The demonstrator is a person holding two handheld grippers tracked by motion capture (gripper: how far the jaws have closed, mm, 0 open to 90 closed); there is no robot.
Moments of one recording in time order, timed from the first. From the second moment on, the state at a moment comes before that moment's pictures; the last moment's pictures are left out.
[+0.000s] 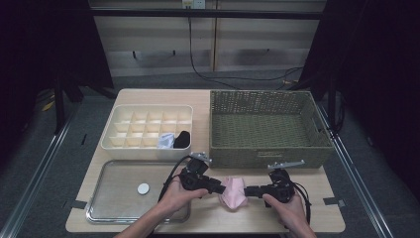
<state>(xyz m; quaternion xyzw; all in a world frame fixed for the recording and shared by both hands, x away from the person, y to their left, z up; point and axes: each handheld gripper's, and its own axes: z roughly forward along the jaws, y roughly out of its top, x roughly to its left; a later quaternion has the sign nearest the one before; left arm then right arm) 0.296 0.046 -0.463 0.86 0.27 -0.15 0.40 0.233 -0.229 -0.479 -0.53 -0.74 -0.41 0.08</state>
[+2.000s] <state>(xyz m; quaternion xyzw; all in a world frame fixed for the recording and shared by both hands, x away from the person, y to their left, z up) 0.290 0.021 -0.484 0.88 0.29 -0.13 0.36 0.248 -0.220 -0.482 -0.52 -0.72 -0.45 0.11</state>
